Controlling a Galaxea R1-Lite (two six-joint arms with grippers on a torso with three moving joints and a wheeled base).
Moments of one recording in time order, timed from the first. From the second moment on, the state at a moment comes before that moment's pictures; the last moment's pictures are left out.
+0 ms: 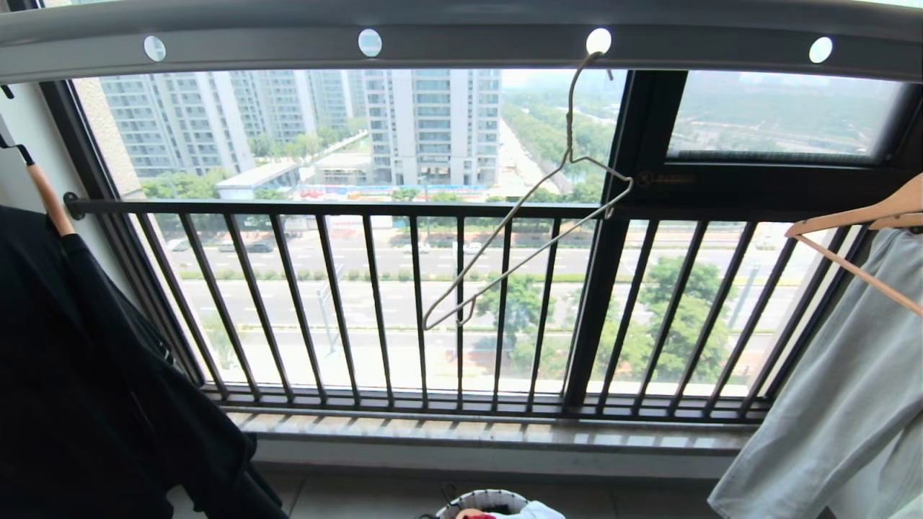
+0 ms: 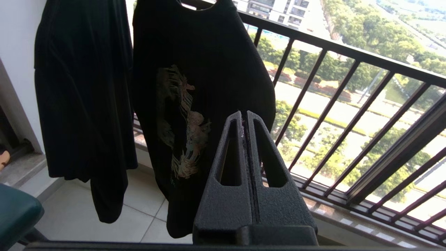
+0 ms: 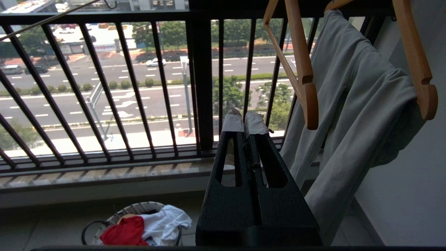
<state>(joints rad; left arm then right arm) -0.10 0.34 -0.66 0.31 0.36 -0.24 0.08 0.35 -0.88 0.55 -0.23 0.03</state>
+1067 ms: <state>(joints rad) 0.01 0.01 -0.19 0.28 0.04 -0.15 0.00 0.01 -0.34 0.37 0.00 -0.04</state>
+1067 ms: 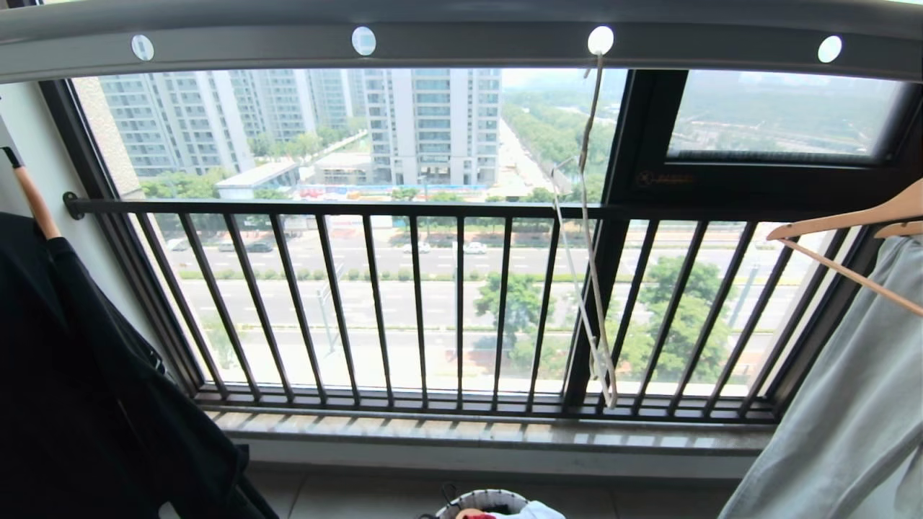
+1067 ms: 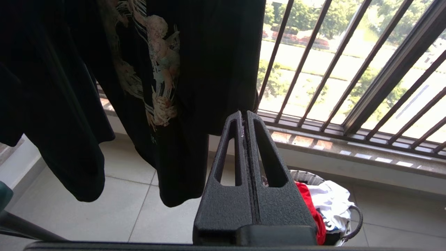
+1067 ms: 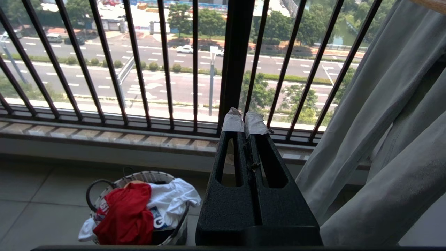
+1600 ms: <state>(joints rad) 0.01 0.00 0.00 0.00 0.06 -0.04 0.00 0.00 -0.01 0.00 0.03 -0.07</state>
